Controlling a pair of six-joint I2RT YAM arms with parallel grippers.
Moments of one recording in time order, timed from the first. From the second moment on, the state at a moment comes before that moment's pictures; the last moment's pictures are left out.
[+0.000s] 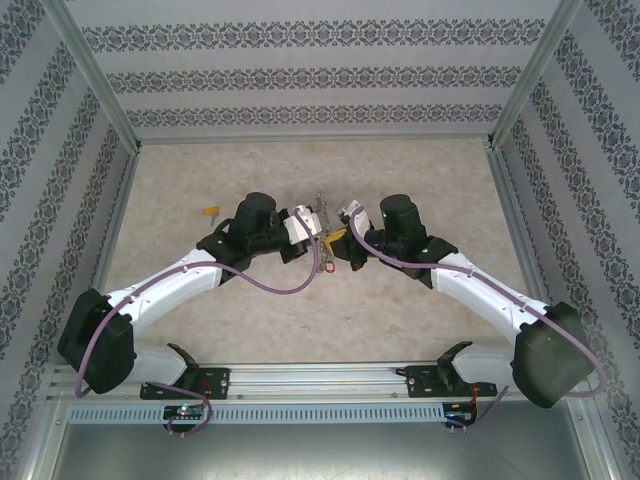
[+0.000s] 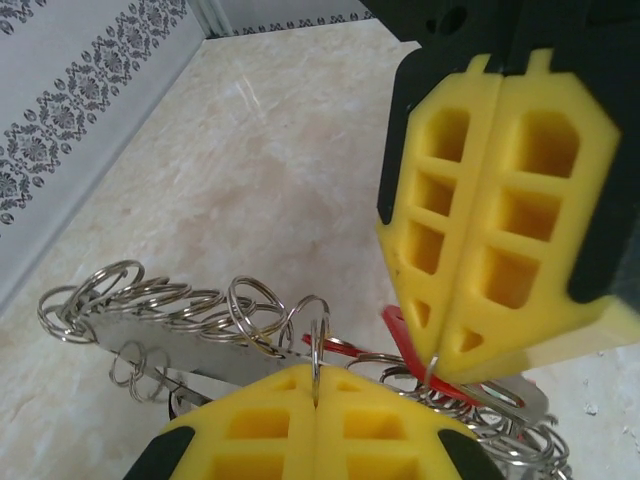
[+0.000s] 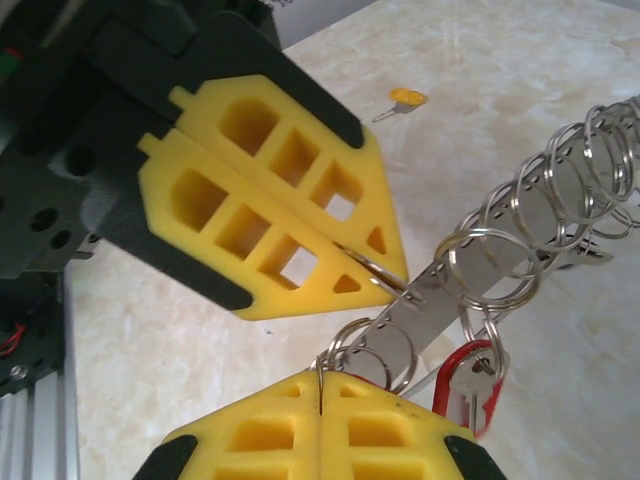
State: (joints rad) left arm -0.62 1.35 0.92 -0.05 0.35 0.52; right arm 0.55 1.25 0.82 -0.10 -0.61 -0.03
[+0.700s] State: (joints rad) left arm -0.62 1.37 0.92 -0.03 0.34 0.47; right arm 0.50 1.25 0.84 -0.07 -0.61 -0.03
